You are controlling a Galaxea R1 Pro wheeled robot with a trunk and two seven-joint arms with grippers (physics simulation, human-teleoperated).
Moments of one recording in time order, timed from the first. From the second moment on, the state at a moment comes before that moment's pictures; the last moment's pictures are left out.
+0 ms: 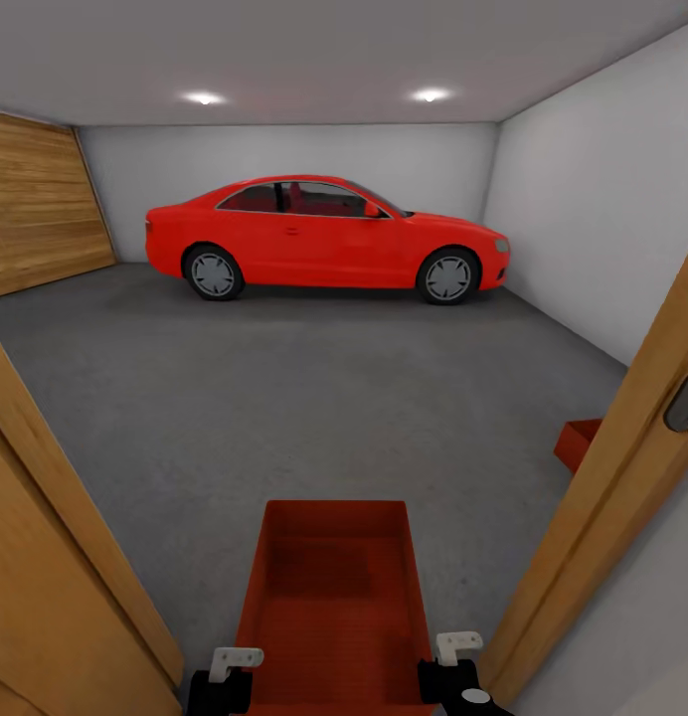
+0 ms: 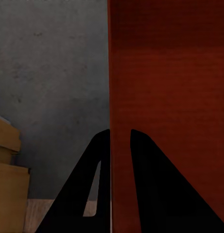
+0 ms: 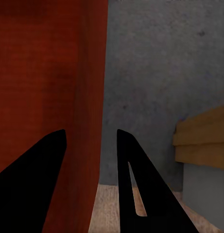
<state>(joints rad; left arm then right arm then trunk) -0.43 -0.05 0.08 -0.13 -0.14 -0.36 0.06 -0.53 0.10 0.06 -0.05 0.01 -0.17 -0.10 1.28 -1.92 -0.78</state>
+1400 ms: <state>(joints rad) -0.43 -0.05 0.08 -0.13 -0.14 -0.36 0.06 -0.53 0.10 0.06 -0.05 0.01 -0.17 -0.10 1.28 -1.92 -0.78</state>
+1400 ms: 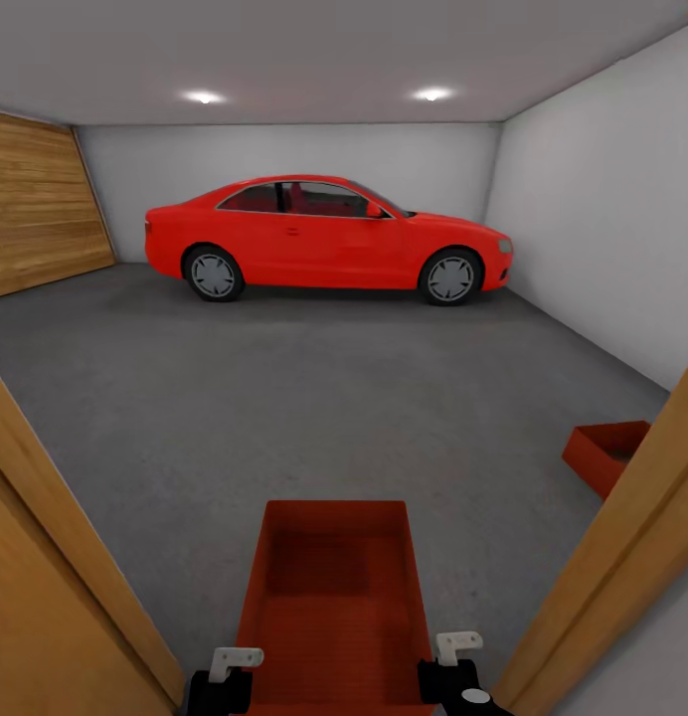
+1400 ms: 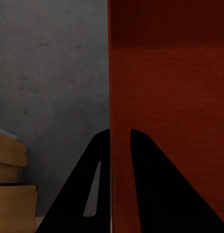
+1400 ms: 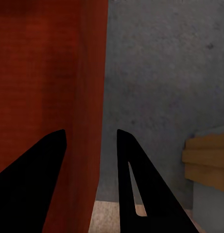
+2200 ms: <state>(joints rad) -0.43 -0.05 0.08 -0.13 -0.14 -0.36 0.06 -0.53 0.10 0.06 -0.05 0.01 -0.17 -0.10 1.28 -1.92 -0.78</state>
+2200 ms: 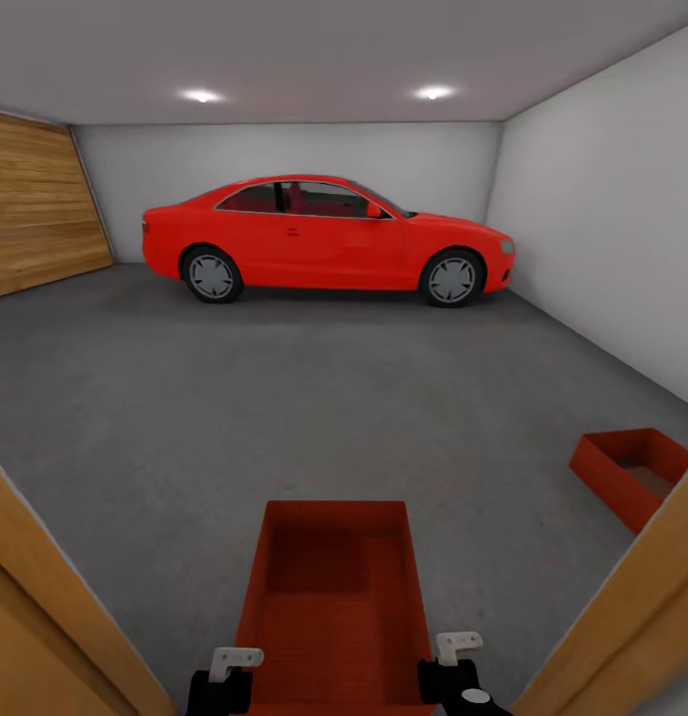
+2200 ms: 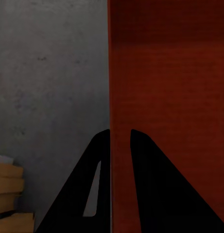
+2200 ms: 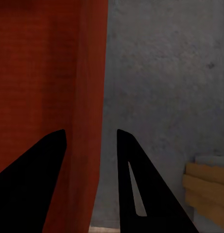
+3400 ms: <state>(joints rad) -0.43 -0.05 0.08 -0.13 -0.14 -0.36 0.06 -0.53 0.10 0.06 -0.05 0.01 -0.17 -0.10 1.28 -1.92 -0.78</state>
